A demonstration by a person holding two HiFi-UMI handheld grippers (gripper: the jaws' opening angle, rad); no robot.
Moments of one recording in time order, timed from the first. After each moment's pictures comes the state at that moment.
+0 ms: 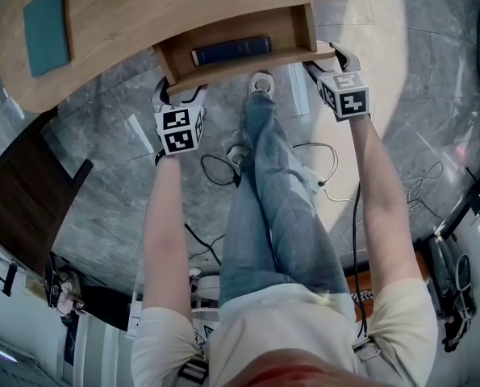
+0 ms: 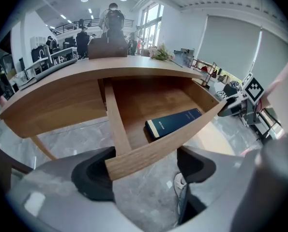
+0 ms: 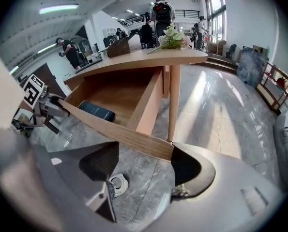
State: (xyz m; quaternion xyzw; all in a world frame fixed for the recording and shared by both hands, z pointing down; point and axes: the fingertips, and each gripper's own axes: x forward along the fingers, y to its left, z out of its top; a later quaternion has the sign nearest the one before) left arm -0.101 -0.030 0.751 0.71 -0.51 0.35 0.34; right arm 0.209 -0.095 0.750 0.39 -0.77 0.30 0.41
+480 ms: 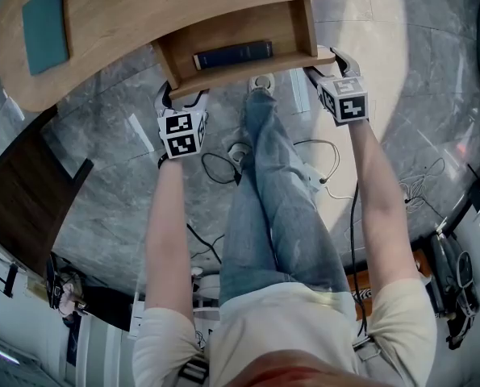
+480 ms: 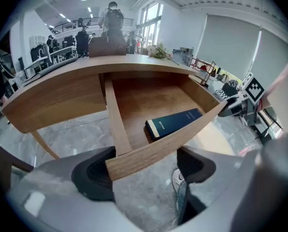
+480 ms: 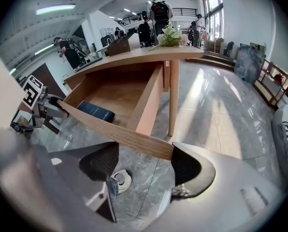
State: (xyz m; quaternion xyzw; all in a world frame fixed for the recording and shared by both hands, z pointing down) left arm -0.098 -0.008 0.753 0.71 -0.51 0.35 0.34; right arm 0.212 -0.068 0.752 0.39 -0.76 0.31 0.41
